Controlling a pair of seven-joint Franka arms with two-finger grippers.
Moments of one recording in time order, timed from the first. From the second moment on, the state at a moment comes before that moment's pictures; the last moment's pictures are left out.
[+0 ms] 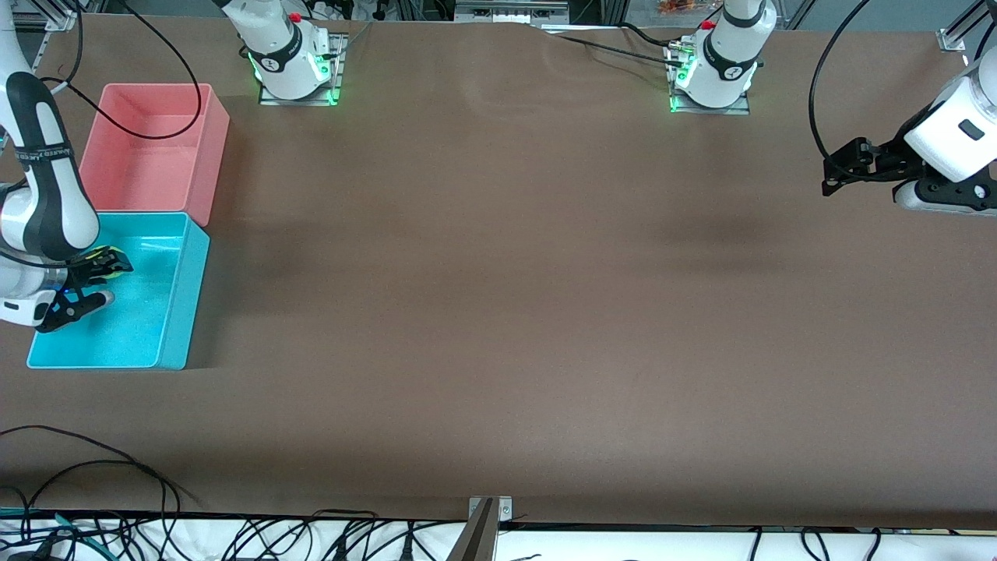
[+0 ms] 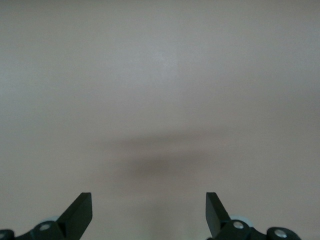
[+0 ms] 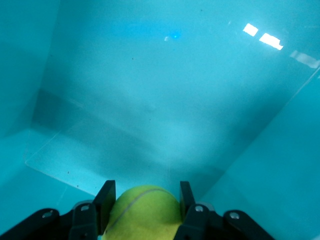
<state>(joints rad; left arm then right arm) -0.03 0.02 -0.03 -1.56 0.01 1.52 0.02 -0.53 0.62 0.19 -1.66 -0.35 1.99 -0.68</state>
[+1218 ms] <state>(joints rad) -0.04 0.02 -0.04 -1.56 0.01 1.52 0.02 -0.58 0.67 0.19 -1.66 -0.35 2.02 -0.68</state>
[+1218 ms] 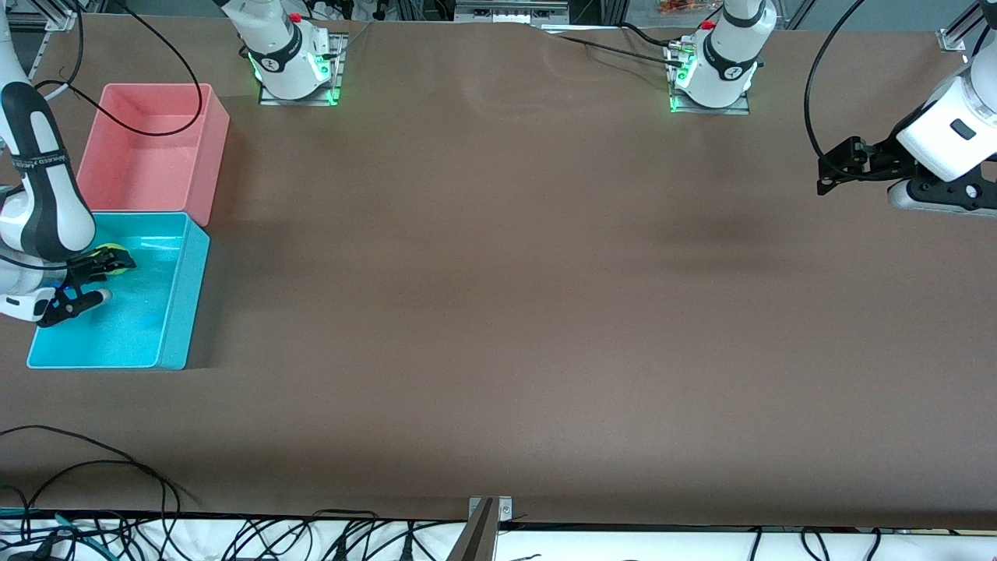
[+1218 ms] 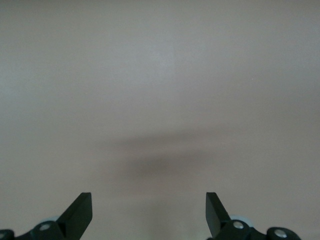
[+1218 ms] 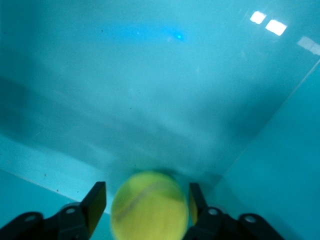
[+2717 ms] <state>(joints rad) -0.04 0.02 -0.04 -1.56 0.01 1.52 0.02 -0.56 0.65 0.27 -1.53 -0.35 1.99 -0.68</state>
